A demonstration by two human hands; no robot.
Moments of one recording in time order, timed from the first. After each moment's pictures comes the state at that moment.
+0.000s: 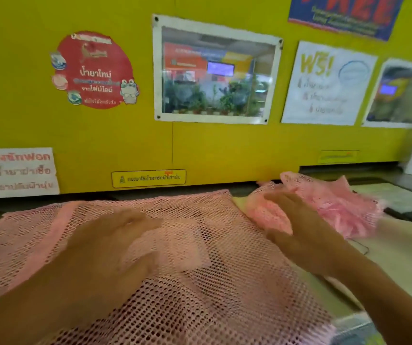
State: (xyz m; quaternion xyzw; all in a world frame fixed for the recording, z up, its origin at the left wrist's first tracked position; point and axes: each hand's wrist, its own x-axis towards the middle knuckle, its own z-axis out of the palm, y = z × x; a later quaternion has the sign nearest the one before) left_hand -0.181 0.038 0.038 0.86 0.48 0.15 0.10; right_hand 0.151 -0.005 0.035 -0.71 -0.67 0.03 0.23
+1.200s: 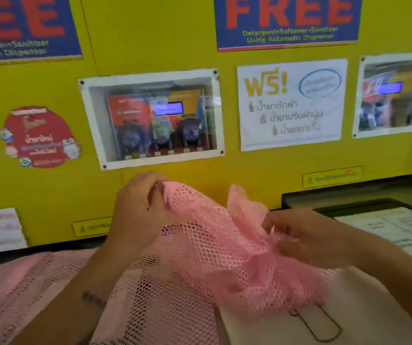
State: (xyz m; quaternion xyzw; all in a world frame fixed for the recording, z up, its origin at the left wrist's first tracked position) left_hand 0.055 0.119 0.103 0.74 0.38 0.55 -0.05; right_hand 0.349 0.044 0.085 -0.59 -0.79 0.06 0.16
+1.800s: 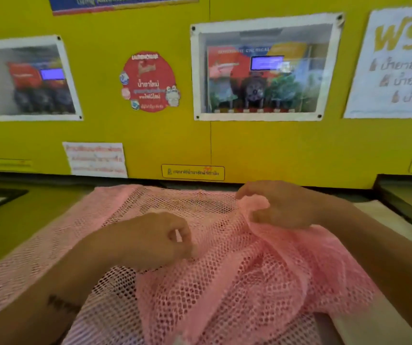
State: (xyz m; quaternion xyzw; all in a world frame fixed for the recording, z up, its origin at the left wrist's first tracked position) left_hand -0.090 0.010 0.076 0.76 0.61 0.01 0.24; right_hand 0.174 0.104 0.070 -0.47 -0.86 0.16 0.09
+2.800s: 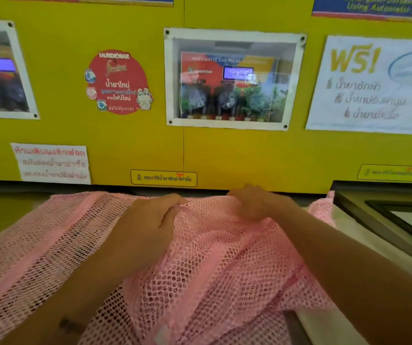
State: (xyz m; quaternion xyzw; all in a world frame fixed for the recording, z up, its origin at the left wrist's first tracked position) left_hand -0.061 0.041 0.045 0.76 0.53 0.37 0.04; right_hand 0.180 0.167 0.048 -0.62 -0.78 0.06 -0.04
